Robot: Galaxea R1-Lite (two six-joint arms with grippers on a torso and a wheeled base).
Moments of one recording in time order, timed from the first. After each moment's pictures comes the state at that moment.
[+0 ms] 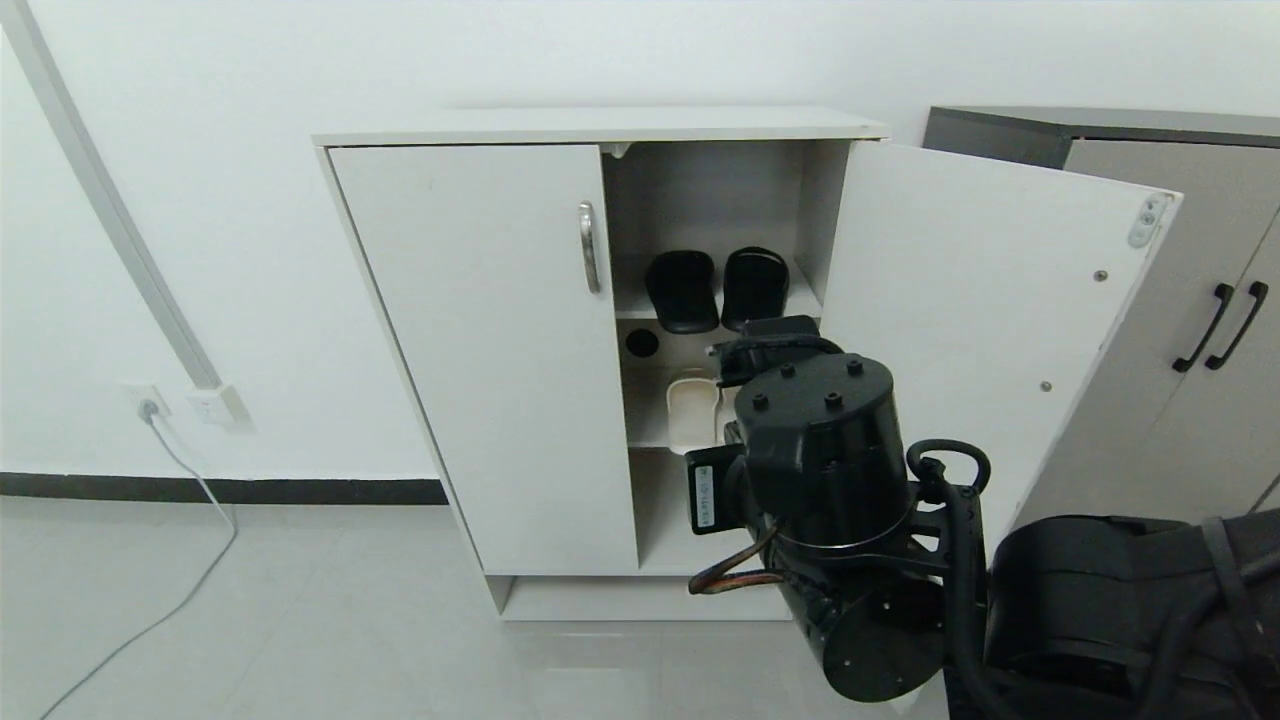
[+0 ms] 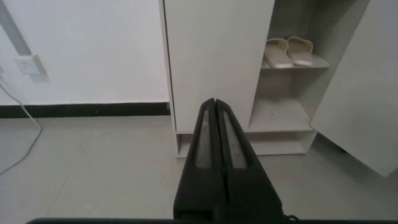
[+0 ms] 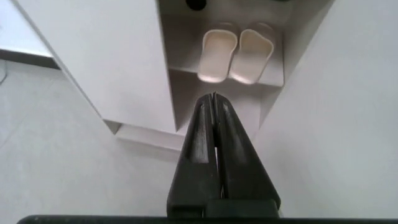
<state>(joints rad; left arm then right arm) 0.00 0.00 0.00 0.00 0.01 0.00 1.04 1.85 -1.11 -0.48 -0.81 0.23</state>
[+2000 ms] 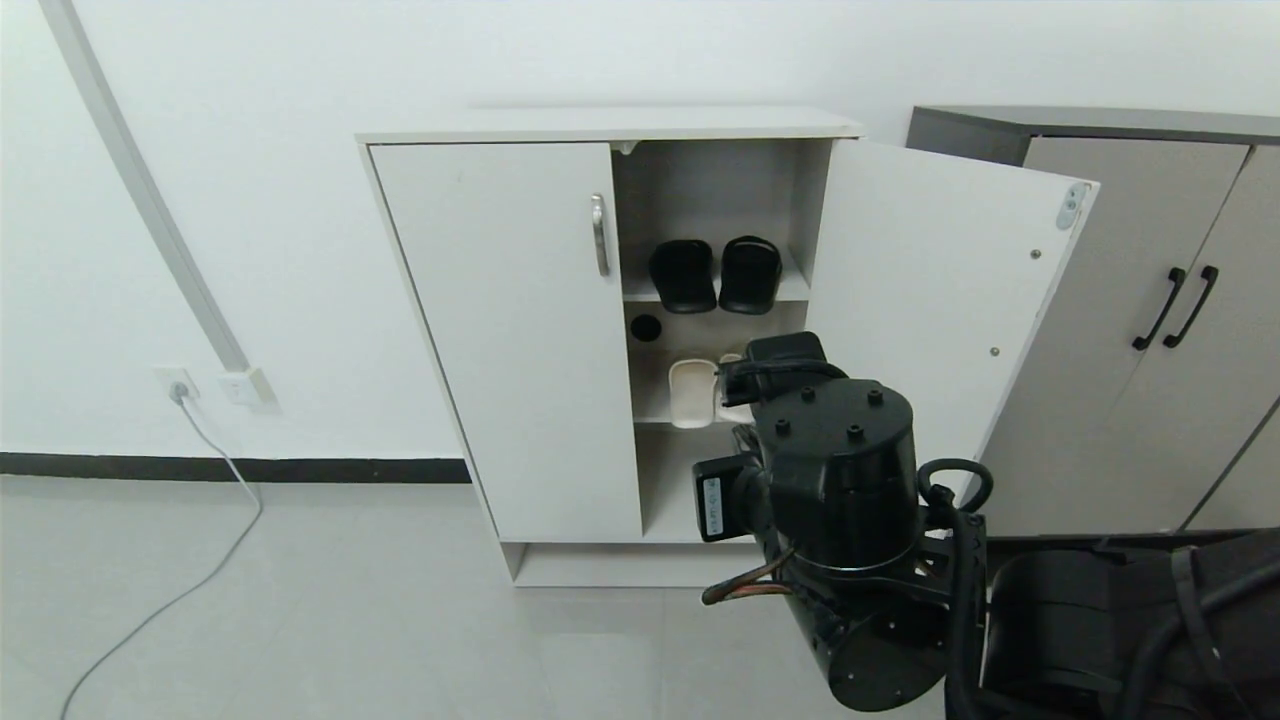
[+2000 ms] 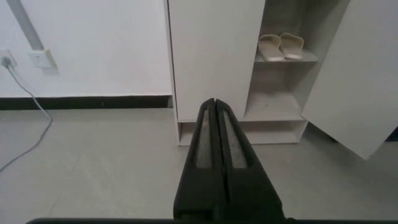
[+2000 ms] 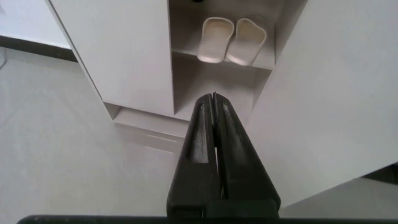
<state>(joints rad) 0.00 0.00 0.00 0.00 0.01 0.00 1.02 1.87 -1.03 -0.63 -0.81 0.15</state>
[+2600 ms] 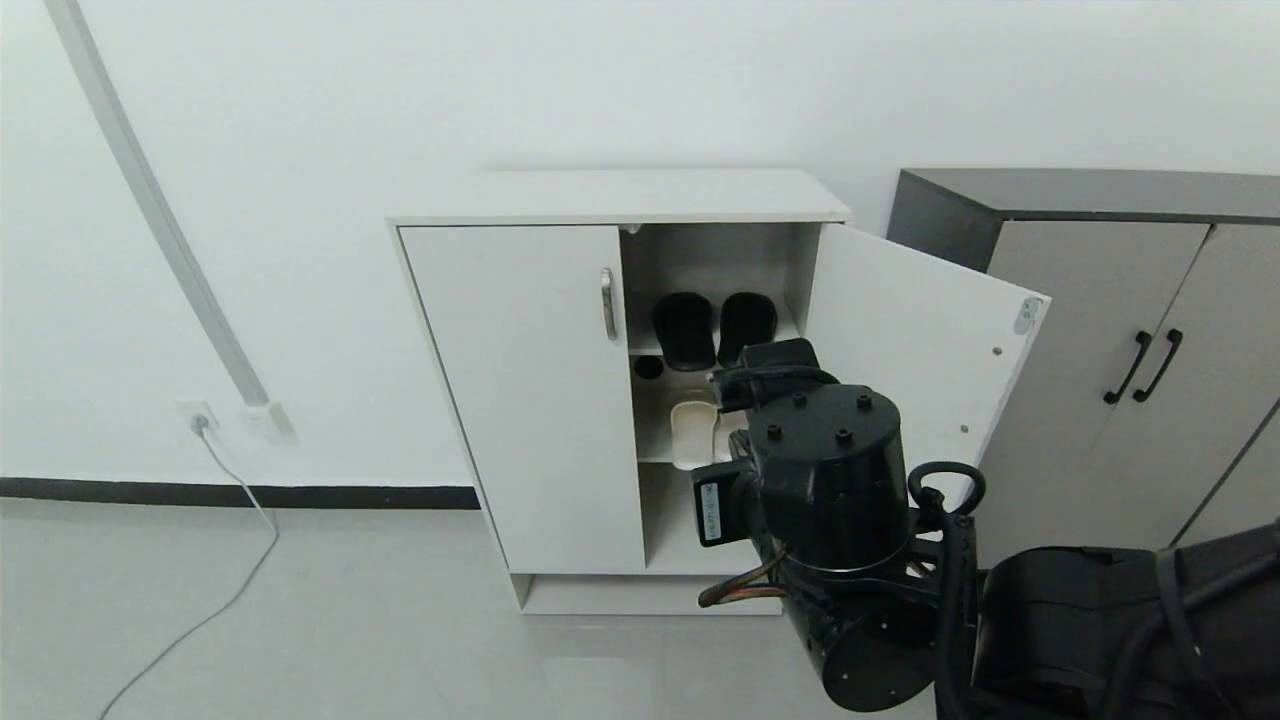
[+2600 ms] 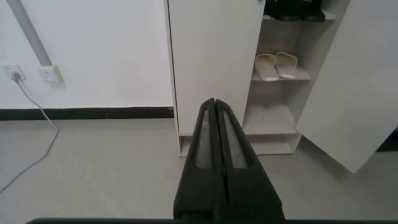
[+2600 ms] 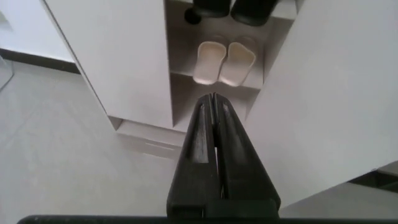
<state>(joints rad) 0.00 0.00 0.00 0.00 0.01 0.00 1.02 1.87 -1.03 -0.62 -0.81 0.15</state>
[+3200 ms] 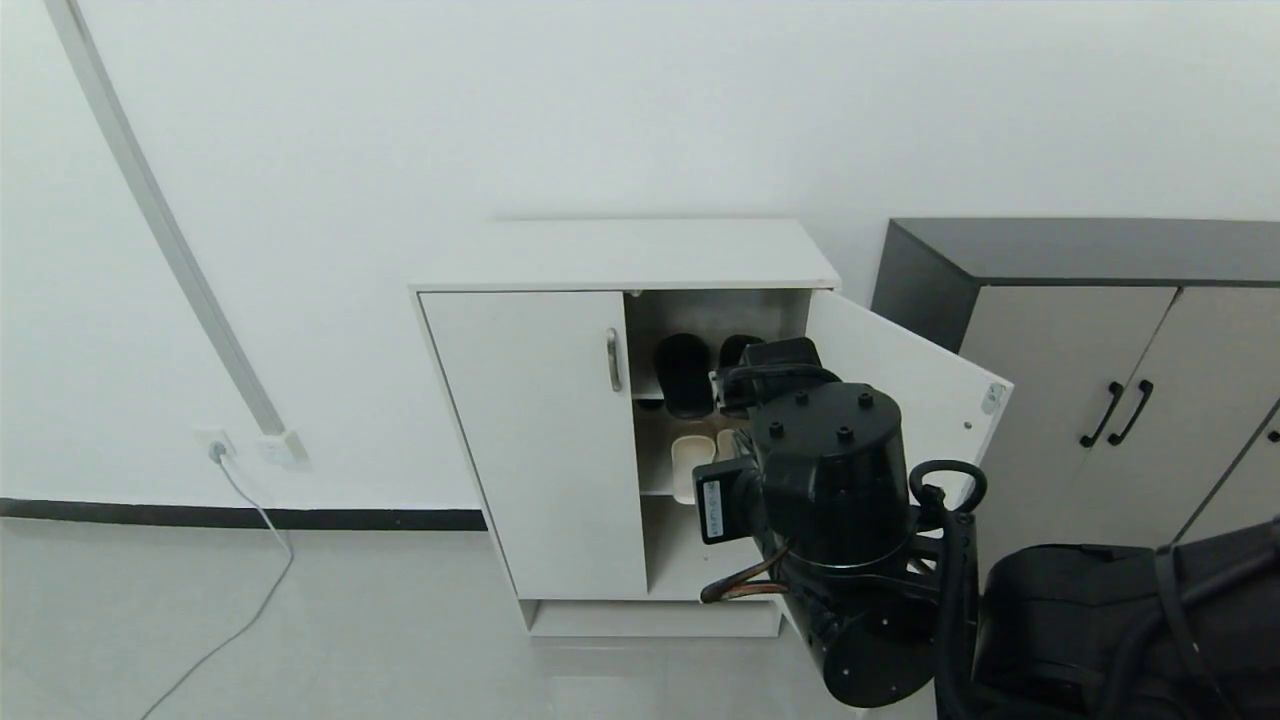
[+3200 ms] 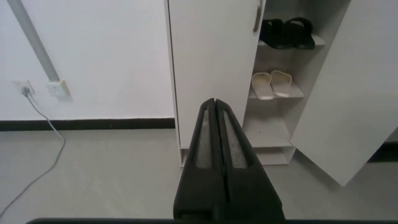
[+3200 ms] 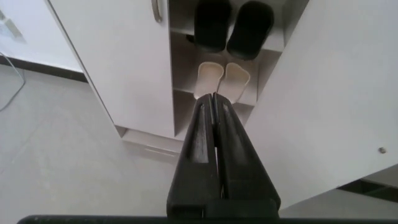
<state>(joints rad) 0.00 0.00 0.00 0.00 0.01 0.00 1.02 1.88 -1.03 -0.62 -0.81 0.15</state>
